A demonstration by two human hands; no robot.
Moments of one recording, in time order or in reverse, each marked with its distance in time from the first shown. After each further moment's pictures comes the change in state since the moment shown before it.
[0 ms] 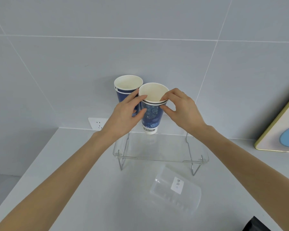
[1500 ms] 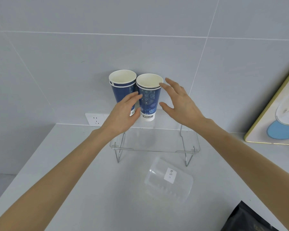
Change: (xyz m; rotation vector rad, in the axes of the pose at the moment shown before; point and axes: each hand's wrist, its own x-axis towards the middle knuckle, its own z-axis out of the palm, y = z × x) left_hand -0.018 0.008 0.006 0.069 -0.055 -0.039; right_hand -0.019 -0.003 -0.019 -0.146 -0.127 -0.006
